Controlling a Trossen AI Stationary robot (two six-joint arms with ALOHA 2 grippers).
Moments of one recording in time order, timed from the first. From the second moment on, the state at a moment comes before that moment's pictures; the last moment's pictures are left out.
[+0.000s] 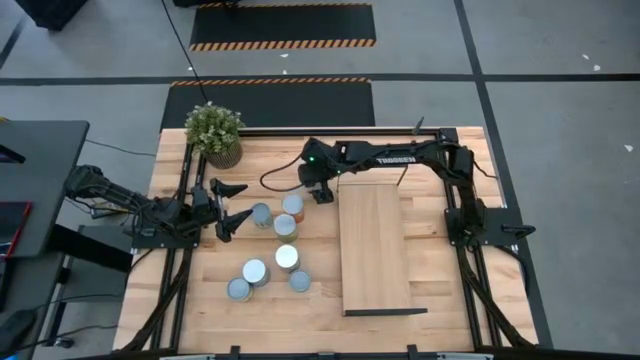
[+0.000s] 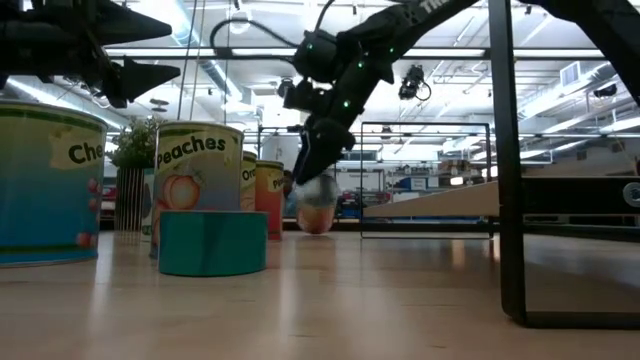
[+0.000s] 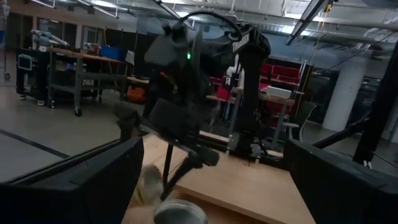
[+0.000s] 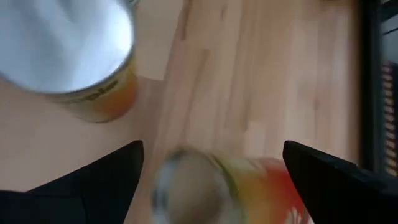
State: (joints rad) left arm -0.36 0.41 0.02 0.62 -0.70 -0.09; right arm -0.27 2.03 1.61 -0.51 -0.01 -0.51
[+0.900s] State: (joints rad) left arm -0.36 0.41 0.02 0.62 -0.72 -0.09; right arm -0.57 2.03 1.87 -0.88 0.15 0.01
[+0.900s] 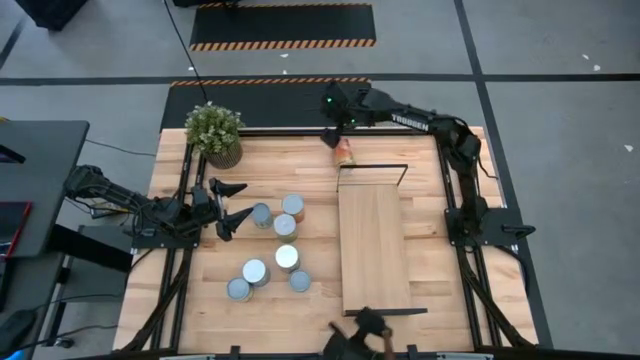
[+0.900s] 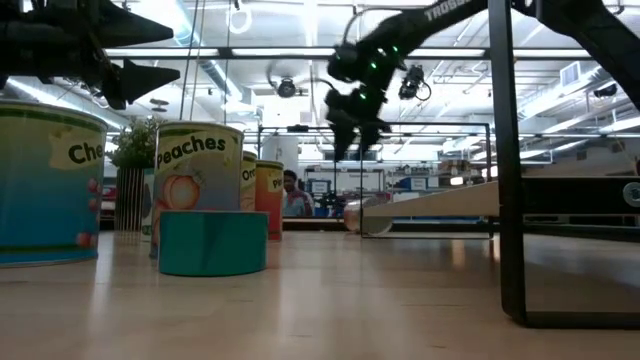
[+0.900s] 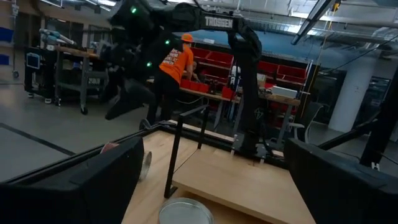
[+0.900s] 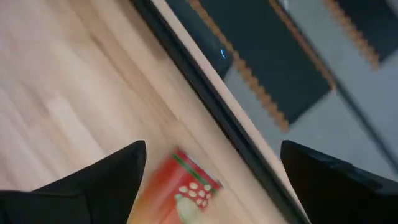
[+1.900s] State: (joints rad) left arm -0.36 0.41 0.02 0.59 -0.72 -0.09; right arm -0.72 2.03 1.84 -1.37 0.12 0.16
